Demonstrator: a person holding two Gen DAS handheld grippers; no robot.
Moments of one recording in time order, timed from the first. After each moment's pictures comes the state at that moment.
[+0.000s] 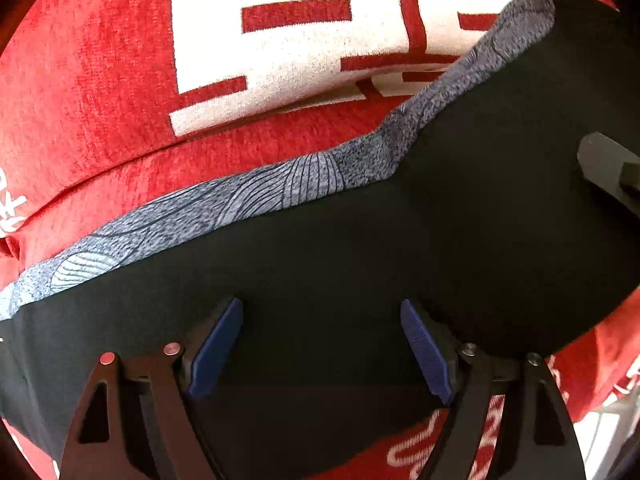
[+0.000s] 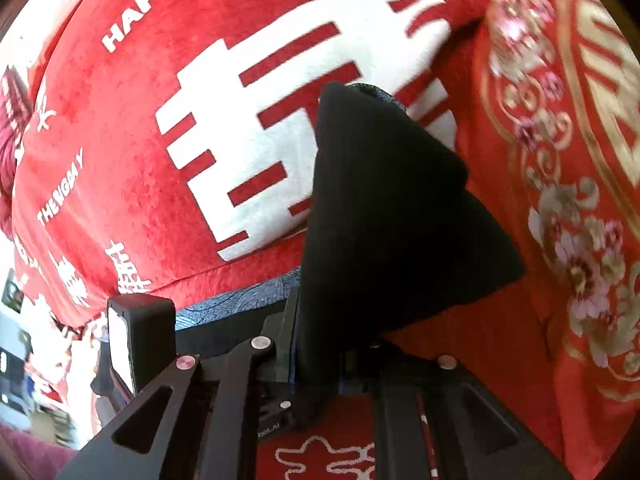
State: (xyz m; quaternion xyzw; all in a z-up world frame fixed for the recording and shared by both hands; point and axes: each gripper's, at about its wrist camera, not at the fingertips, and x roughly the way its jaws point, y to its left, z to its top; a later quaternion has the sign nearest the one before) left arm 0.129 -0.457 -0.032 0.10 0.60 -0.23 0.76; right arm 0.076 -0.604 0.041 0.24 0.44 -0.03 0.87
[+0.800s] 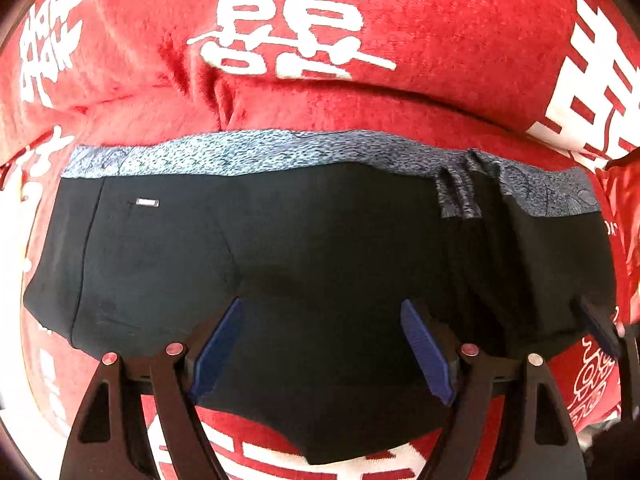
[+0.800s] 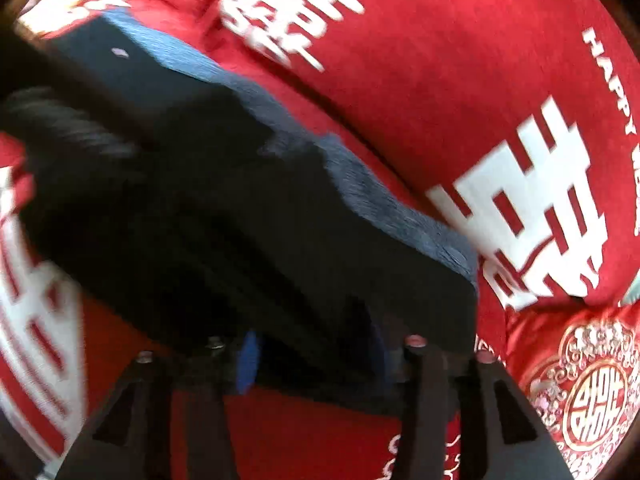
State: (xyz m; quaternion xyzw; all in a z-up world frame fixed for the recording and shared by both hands) left arm 0.151 -0.174 -0.023 0.01 0.64 -0.07 0.76; right arm 0.070 -0.273 -0.015 -0.27 0.52 0.06 0.81
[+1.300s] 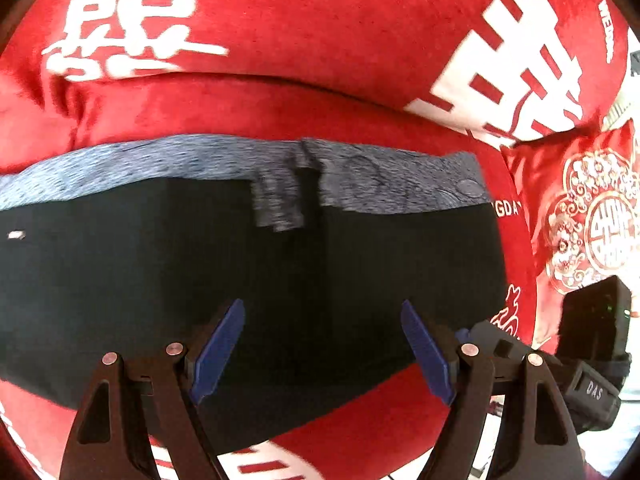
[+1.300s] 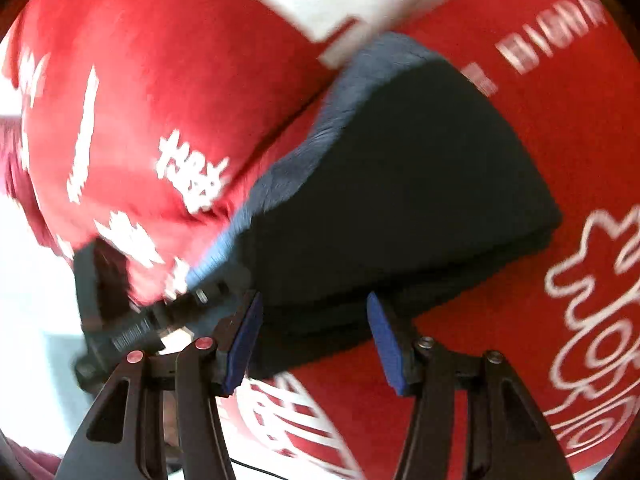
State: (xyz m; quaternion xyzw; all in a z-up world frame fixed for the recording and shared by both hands) left arm 0.155 -0.259 -0.005 -0.07 0.69 -0.23 0.68; right arm 0.058 -0.459 -0.048 0.50 0.53 0.05 0.68
